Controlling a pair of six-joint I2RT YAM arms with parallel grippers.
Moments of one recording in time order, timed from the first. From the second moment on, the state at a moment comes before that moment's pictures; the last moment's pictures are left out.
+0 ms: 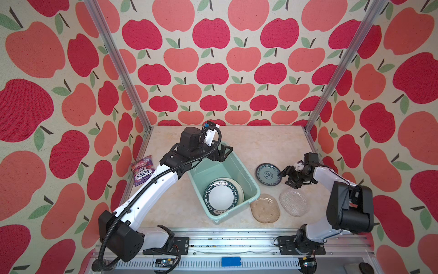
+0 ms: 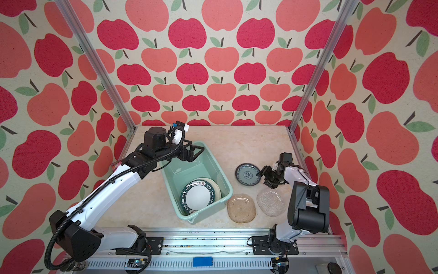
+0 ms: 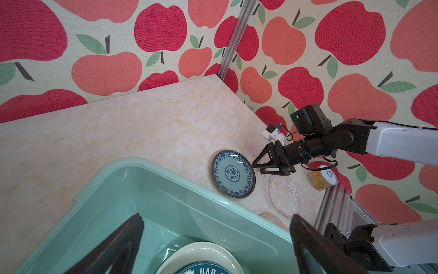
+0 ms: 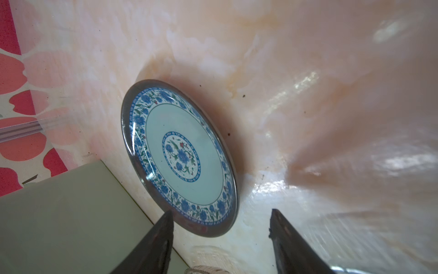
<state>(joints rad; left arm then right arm) -0.53 1.31 1.28 -0.39 0.40 -0.21 -0.11 1.56 0.85 -0.55 -0.51 0.51</state>
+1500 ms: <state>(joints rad) -0.60 1.20 1.35 -0.54 0.26 -0.29 -0.13 1.73 0.81 -0.26 -0.67 0.52</state>
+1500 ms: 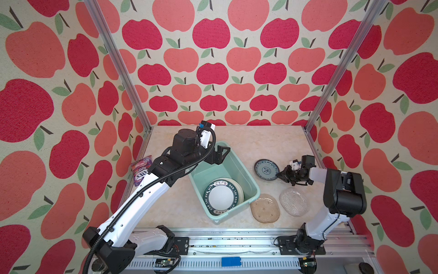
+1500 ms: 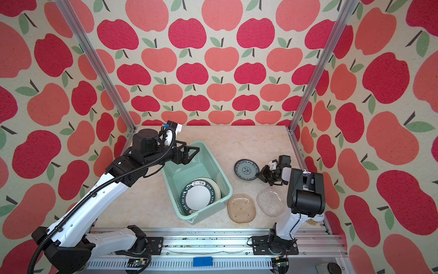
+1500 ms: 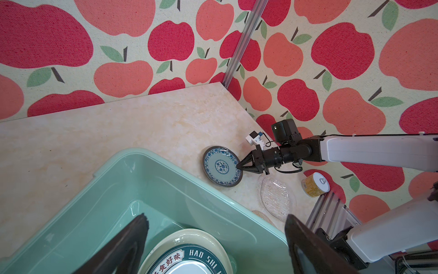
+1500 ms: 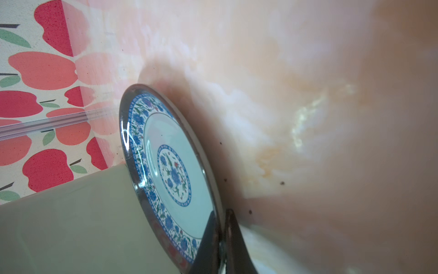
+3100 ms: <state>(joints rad) -0.44 1.22 1.32 -0.64 0.73 -0.53 0.50 1.30 1.44 -0.84 -0.52 0.45</state>
